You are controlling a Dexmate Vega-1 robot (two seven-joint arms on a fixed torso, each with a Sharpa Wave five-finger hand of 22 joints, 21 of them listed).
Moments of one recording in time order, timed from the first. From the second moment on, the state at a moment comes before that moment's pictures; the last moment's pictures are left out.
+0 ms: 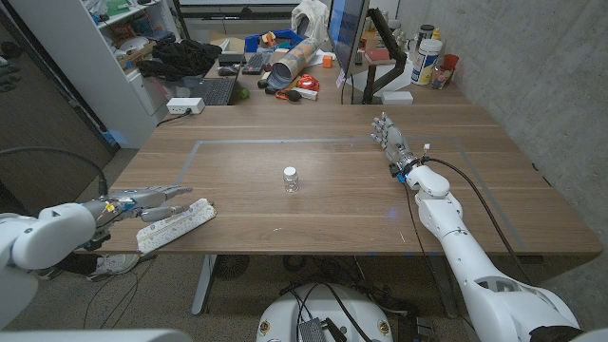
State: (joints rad) left arm 1.77 0.62 -0.60 -2.27 0.82 -0.08 -0.70; left_hand 0.11 0.11 0.44 0.15 0.26 -0.17 -0.22 0.18 0.18 -0.17 -0.11 0.18 0.18 -0.17 -0.03 0.19 0.18 -0.17 0.01 0.68 0.19; right arm -0.80 -0.12 -0.02 -1.17 0.13 0.22 0.32; right_hand 0.01 0.07 0.22 0.17 0.23 0.00 0.00 0.18 0.18 0.03 0.00 0.20 0.18 -0.09 -0.01 0.18 0.17 -0.08 -0.03 0.45 0.18
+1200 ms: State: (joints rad) left arm 1.77 0.66 -0.56 -2.20 0.82 -0.04 -0.65; left_hand 0.10 0.11 0.43 0.15 0.26 -0.17 -0.22 0.18 0.18 -0.17 -0.11 0.18 0.18 -0.17 -0.03 0.19 0.18 -0.17 0.01 0.68 0.19; right arm -0.81 -0.13 -0.02 -1.19 0.12 0.21 0.31; right_hand 0.01 0.07 0.22 0.17 0.23 0.00 0.00 0.18 0.18 0.03 0.00 0.20 0.18 -0.09 -0.01 0.18 0.17 -0.07 -0.04 0.44 0.18
